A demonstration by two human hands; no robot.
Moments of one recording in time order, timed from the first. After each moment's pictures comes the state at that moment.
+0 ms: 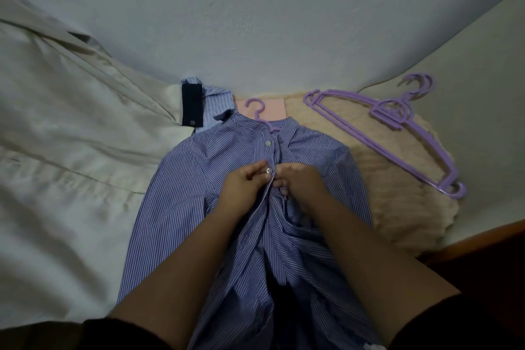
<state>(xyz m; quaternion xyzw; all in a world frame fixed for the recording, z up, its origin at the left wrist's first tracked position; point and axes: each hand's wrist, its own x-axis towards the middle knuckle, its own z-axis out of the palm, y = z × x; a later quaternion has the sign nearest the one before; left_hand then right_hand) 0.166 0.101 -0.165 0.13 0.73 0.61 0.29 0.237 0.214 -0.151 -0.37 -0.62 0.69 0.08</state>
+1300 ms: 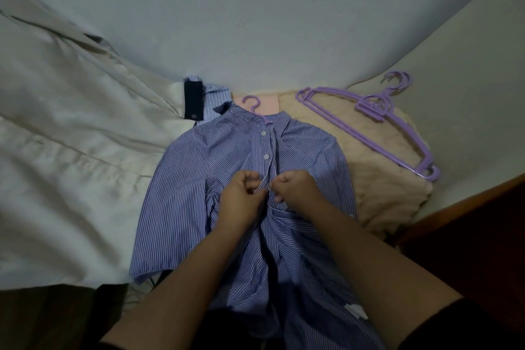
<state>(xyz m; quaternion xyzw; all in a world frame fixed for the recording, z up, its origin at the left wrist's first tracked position) 0.232 0.067 -0.150 0.15 0.82 0.52 0.20 0.290 0.182 -0.131 -0.38 -0.73 0.56 0.02</state>
